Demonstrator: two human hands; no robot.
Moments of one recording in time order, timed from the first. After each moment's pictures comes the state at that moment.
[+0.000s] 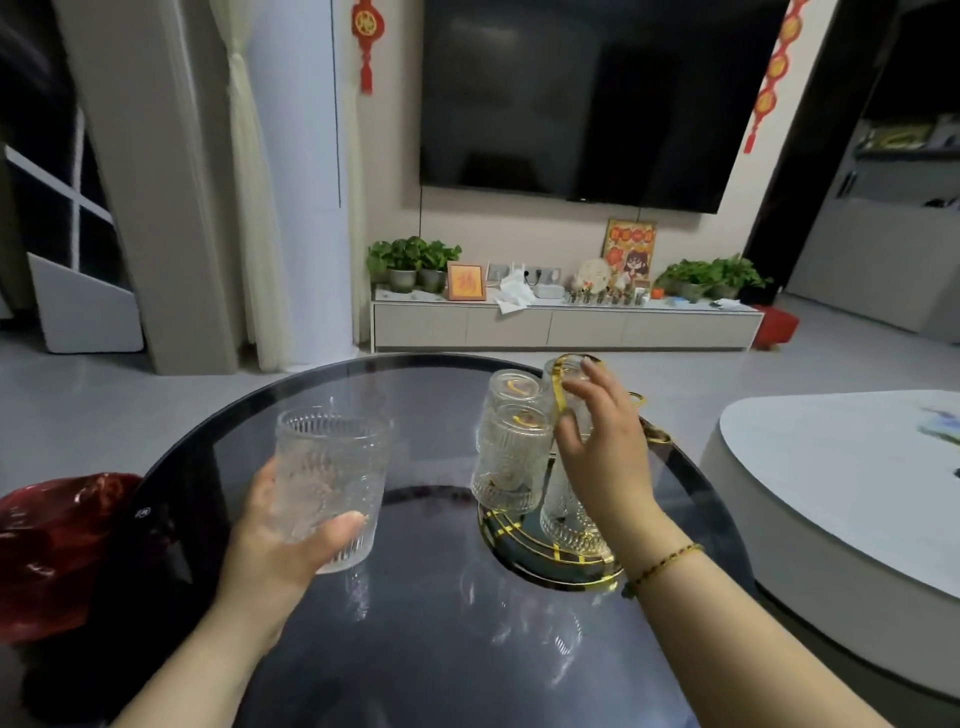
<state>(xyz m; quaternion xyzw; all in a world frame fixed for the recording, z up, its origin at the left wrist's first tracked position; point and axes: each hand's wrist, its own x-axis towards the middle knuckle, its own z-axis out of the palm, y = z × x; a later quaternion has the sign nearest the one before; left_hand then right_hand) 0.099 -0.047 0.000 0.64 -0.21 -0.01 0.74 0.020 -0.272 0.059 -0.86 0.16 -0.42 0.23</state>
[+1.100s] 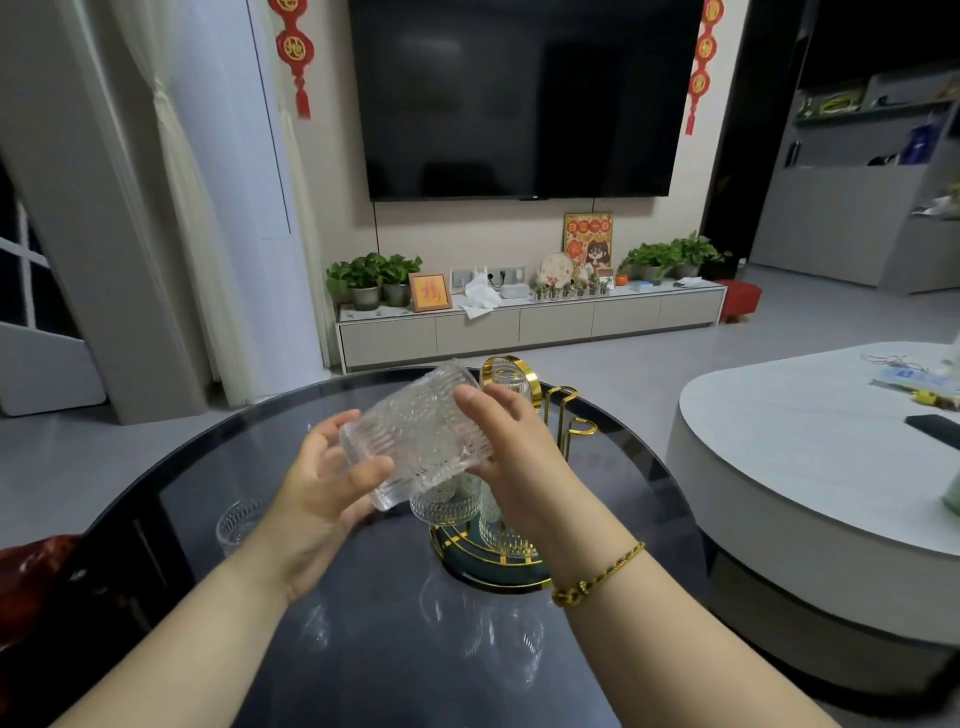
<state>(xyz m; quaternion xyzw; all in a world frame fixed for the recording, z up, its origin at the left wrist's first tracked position) 0.075 -0.128 0.060 0.57 -0.29 -0.21 0.74 0.000 -0.267 0.079 -0.61 0.13 -0.22 0.75</state>
